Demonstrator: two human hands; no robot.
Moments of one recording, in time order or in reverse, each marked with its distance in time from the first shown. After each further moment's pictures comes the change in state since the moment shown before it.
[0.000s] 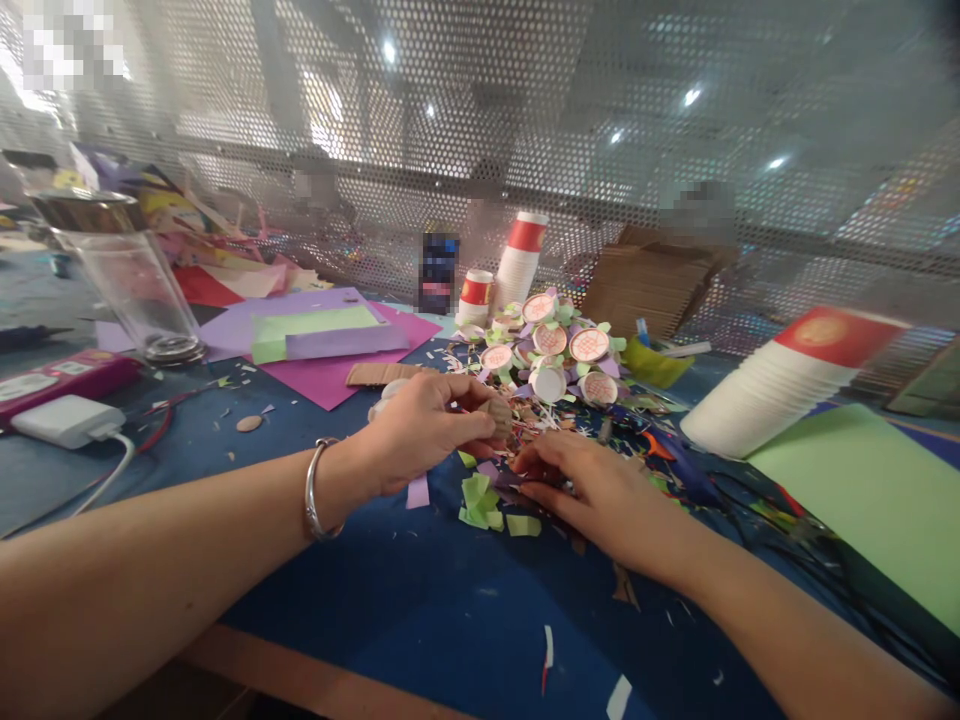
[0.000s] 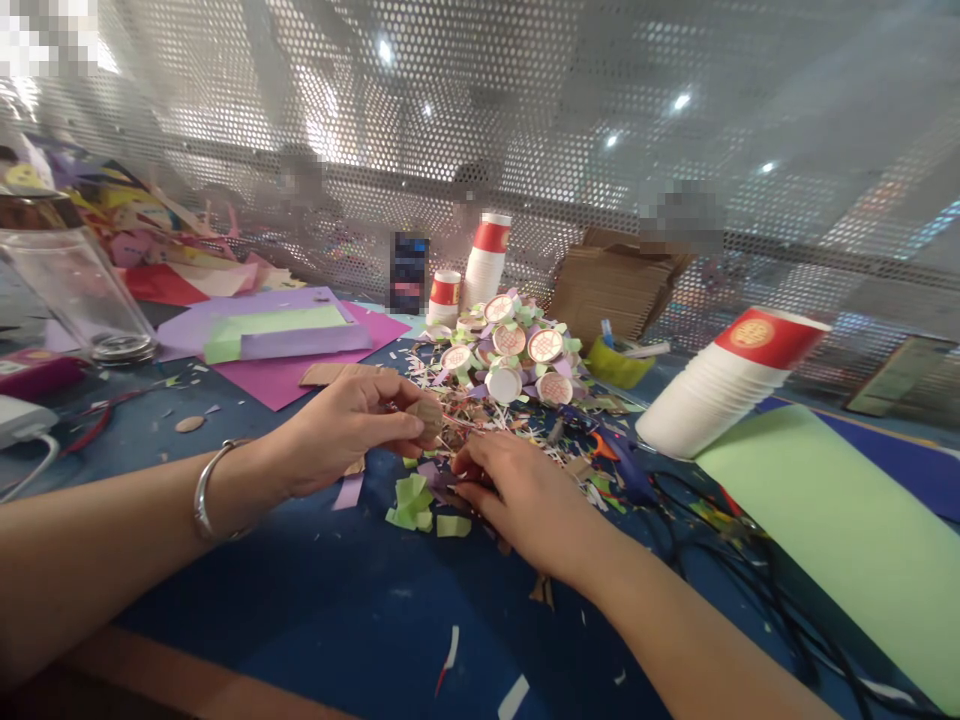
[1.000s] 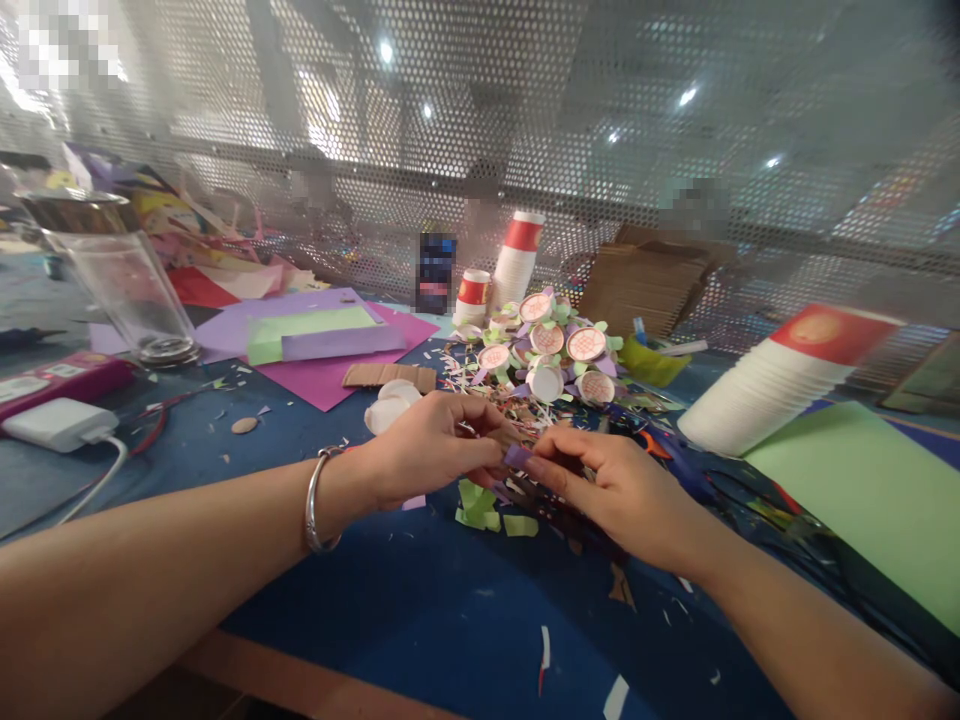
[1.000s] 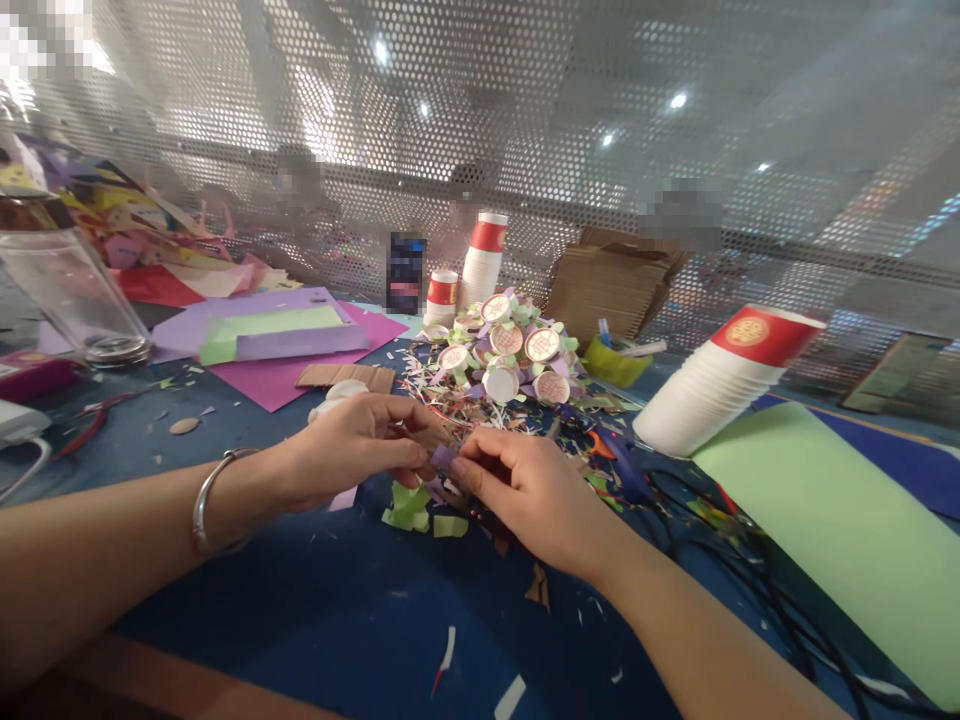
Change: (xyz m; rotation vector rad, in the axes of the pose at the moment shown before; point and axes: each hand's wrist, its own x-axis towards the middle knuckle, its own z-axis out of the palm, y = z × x) left_hand -0.004 -0.009 0.005 0.066 -0.174 0.019; right_hand -0.011 -0.004 -0.010 0.449 -0.013 0.158
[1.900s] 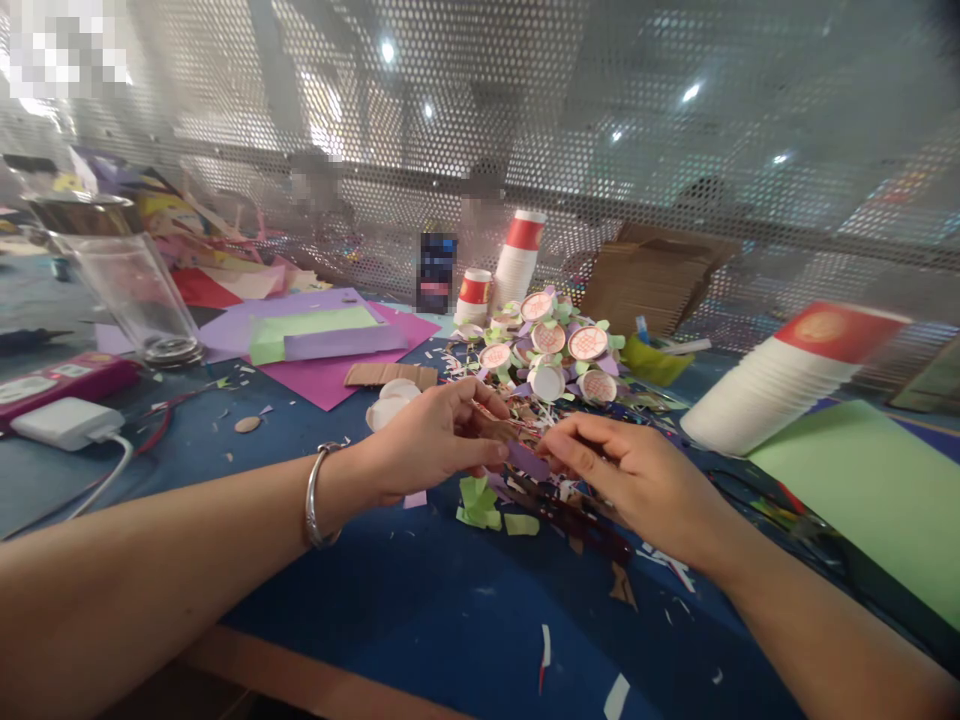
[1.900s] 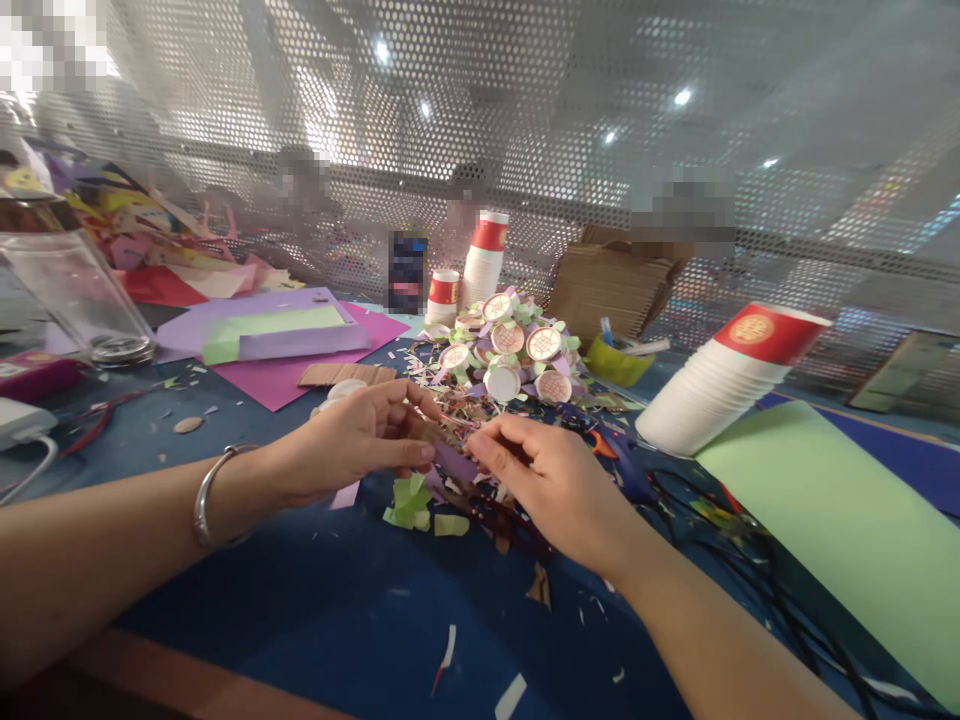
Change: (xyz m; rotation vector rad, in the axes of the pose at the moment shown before) left_hand 0.001 -0.001 -0.005 -0.032 -0.005 0.027; right_hand -0.002 0.001 -0.009 -0.148 0.152 -0.070
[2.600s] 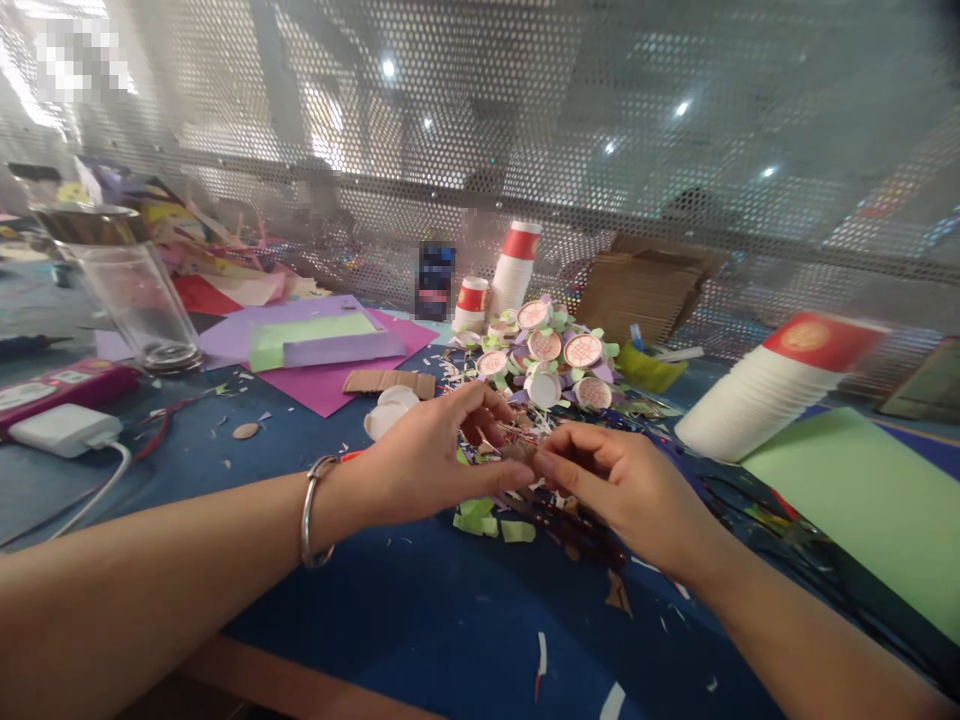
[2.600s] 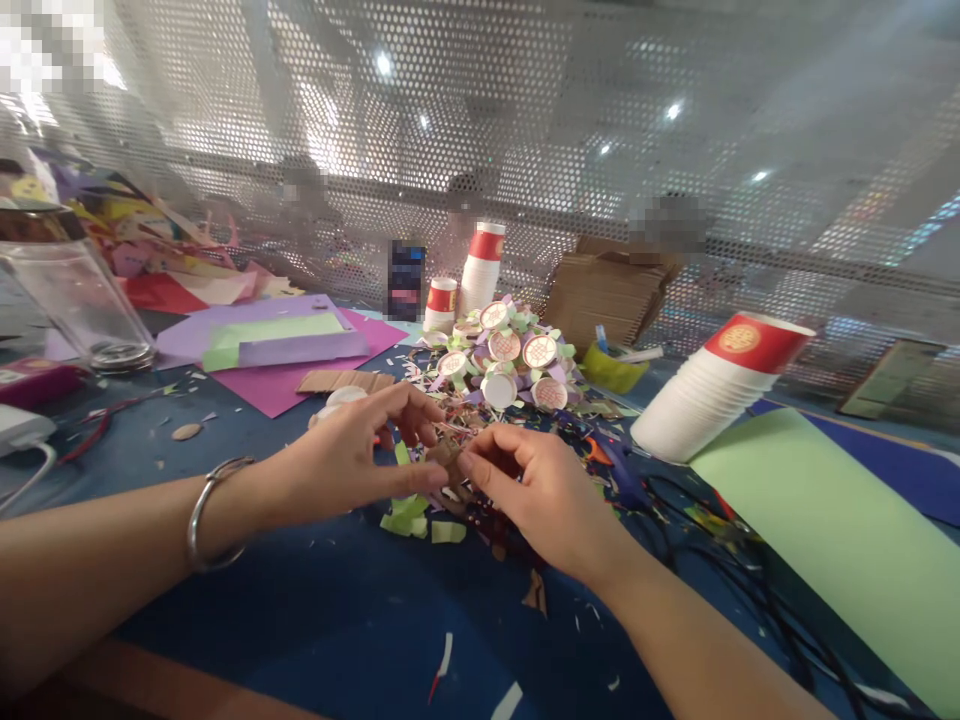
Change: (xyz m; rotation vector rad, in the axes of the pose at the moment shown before) left_hand -0.010 0.009 0.000 0.566 0.070 0.299; right_hand -0.001 -0.002 0.008 0.274 0.002 0.059
